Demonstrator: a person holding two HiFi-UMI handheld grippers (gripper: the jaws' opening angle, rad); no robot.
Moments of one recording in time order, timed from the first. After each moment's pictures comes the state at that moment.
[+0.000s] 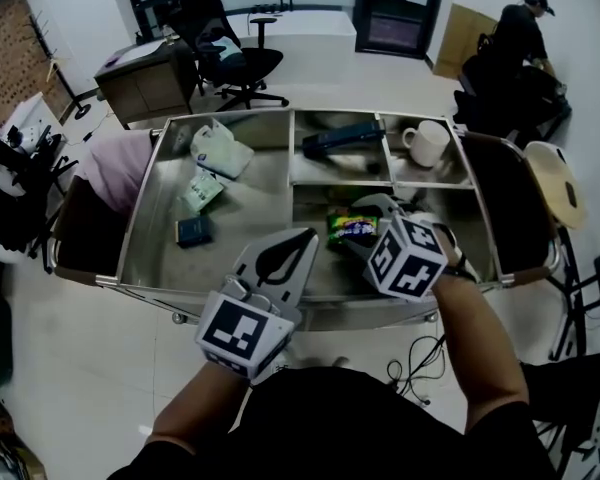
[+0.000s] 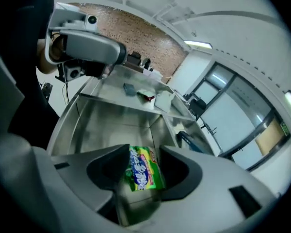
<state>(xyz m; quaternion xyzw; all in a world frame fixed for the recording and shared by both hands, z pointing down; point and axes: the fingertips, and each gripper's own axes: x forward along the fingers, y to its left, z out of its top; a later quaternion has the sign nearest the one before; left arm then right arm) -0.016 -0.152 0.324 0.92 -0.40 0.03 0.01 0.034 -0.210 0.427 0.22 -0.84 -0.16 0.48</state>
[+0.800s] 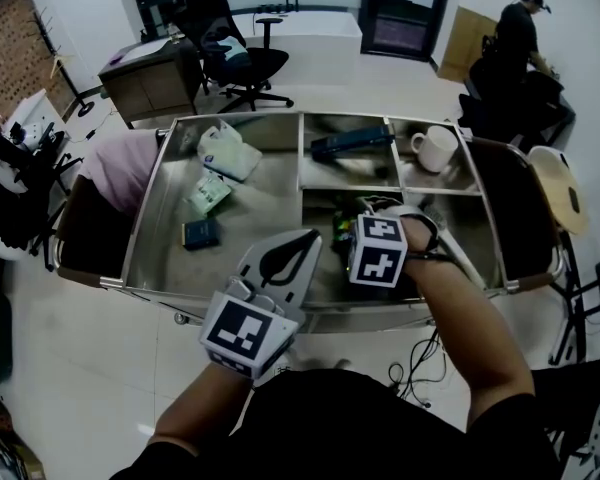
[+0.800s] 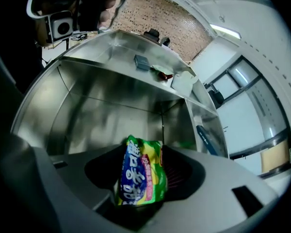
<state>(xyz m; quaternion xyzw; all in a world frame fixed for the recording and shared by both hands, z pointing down) -0.027 -0.162 0.327 0.91 -0.41 0.03 0.01 0.018 -0.235 0.487 0.14 -0.77 -0.18 0.59</state>
